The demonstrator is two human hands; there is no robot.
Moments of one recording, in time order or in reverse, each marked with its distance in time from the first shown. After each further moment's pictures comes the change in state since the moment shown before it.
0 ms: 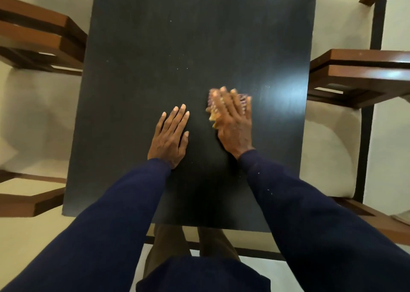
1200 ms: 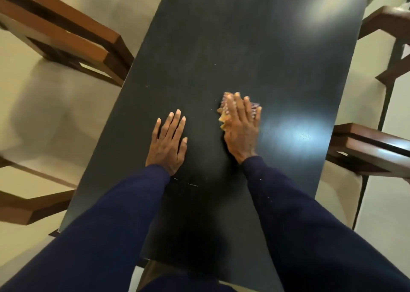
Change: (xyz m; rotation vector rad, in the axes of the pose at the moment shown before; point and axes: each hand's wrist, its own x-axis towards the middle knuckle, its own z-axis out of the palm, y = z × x) left_hand 0.046 -0.071 -0.020 0.073 0.040 -0.277; right_hand 0.135 -0.032 0.014 -0.039 -0.008 -0.044
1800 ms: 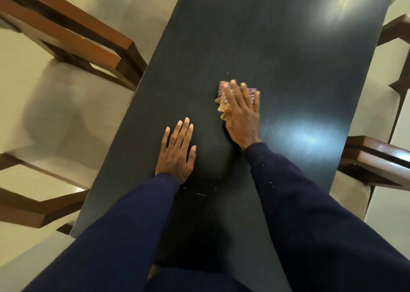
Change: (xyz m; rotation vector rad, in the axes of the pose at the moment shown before) left_hand 0.001 -0.001 -0.001 -0.042 -0.024 -0.062; right_hand 0.071 -0.019 0.005 0.023 -0.023 -0.155
